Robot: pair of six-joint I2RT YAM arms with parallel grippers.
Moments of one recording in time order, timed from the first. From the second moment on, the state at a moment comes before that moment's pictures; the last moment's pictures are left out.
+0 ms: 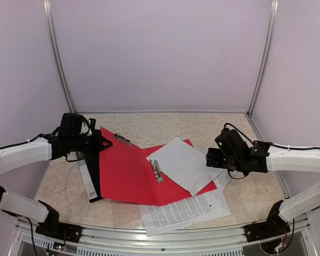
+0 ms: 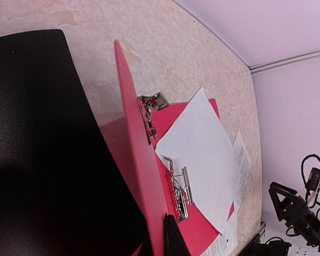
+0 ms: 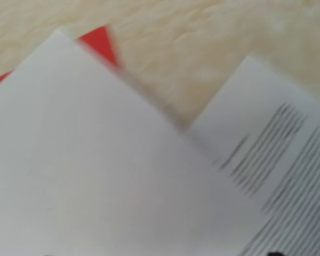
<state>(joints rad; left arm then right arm) -0.39 1.27 0.75 -0.09 0.31 -0.79 0.88 1.28 0.77 -0.33 0.50 0.79</state>
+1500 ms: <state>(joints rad) -0.39 1.35 0.78 -0.08 0.31 -0.73 0.56 1.68 0.78 0.00 0.00 0.32</state>
